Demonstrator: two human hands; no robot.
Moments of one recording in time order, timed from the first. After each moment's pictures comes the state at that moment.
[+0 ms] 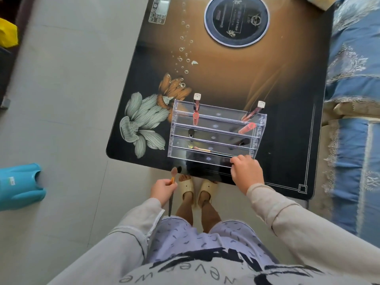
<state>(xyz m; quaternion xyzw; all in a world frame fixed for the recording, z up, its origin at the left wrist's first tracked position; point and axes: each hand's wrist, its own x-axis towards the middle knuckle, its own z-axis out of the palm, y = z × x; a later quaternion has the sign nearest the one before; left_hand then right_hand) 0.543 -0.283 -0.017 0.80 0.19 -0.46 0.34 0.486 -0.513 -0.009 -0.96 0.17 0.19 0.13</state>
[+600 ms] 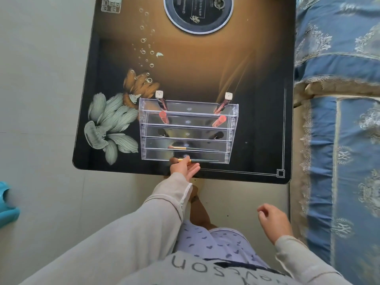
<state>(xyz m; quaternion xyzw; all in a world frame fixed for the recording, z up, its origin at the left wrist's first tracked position) 0.548 -0.411 -0.049 0.52 0.46 -0.45 0.57 0.331 -0.547 0.004 -0.76 0.51 0.30 0.27</state>
